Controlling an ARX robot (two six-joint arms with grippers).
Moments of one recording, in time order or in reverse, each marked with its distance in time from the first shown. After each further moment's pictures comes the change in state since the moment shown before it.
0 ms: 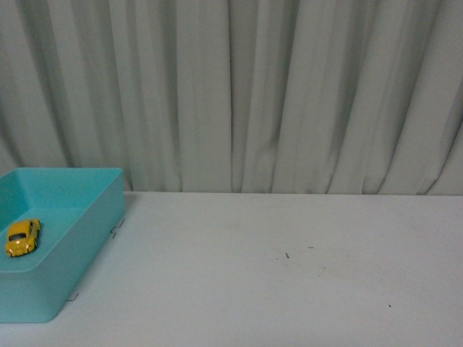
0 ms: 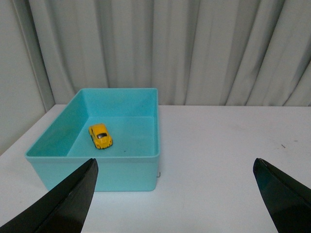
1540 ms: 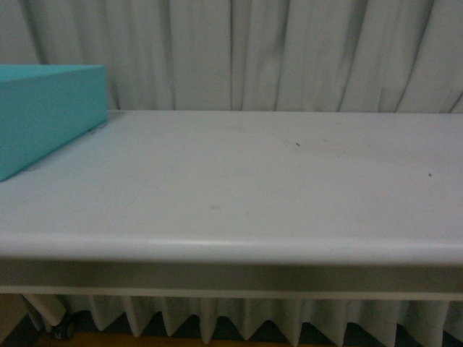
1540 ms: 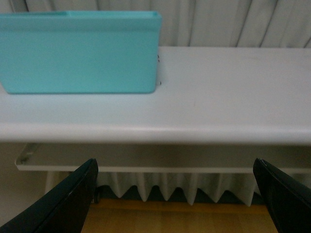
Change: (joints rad) left arm 0.000 0.000 0.000 0.000 0.000 -0.001; right arm 0.000 0.000 0.000 0.001 0.000 0.000
